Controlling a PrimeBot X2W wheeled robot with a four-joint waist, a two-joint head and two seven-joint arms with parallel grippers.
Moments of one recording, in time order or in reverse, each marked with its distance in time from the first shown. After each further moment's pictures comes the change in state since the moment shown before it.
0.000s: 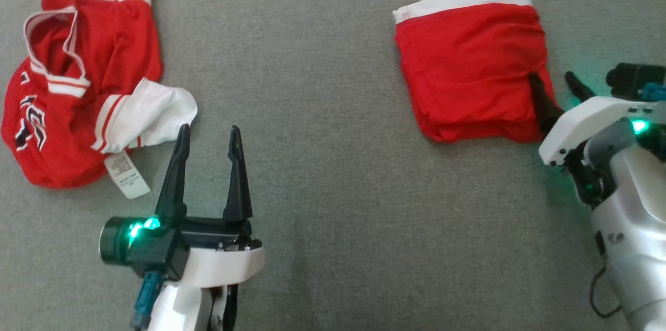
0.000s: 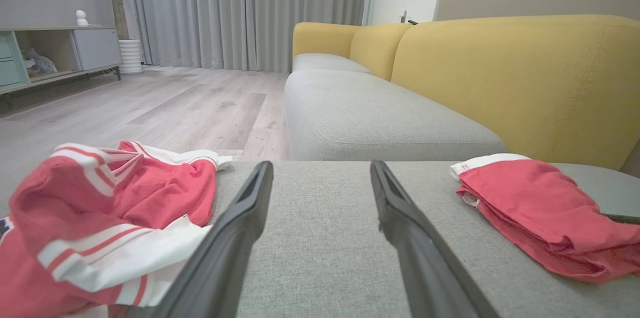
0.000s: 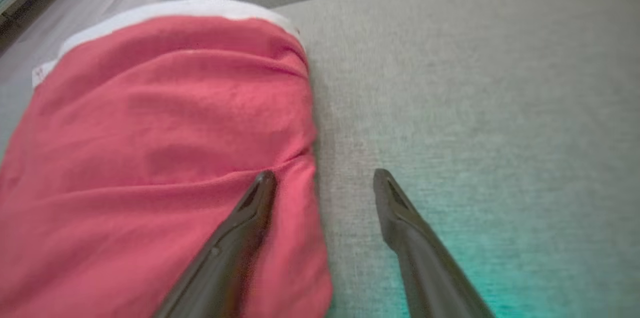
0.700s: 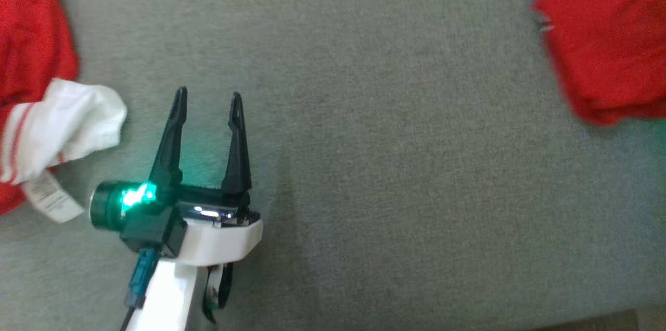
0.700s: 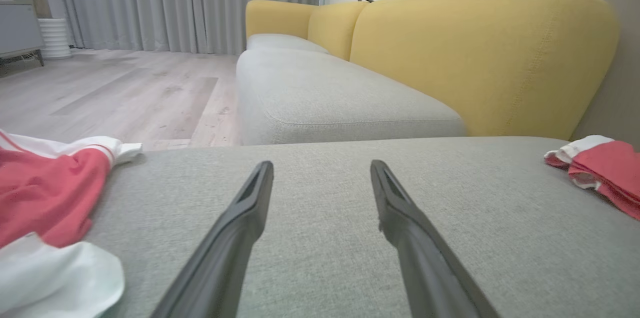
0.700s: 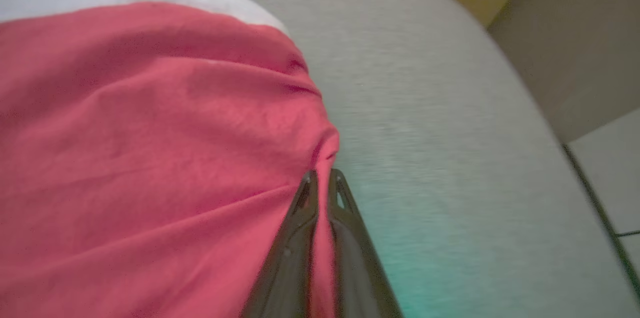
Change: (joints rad) left arm -0.081 0.000 0.013 -0.019 0.049 -0.038 0.000; right arm -0.052 -0.314 0.008 -0.023 0.057 0.000 0.041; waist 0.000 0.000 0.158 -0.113
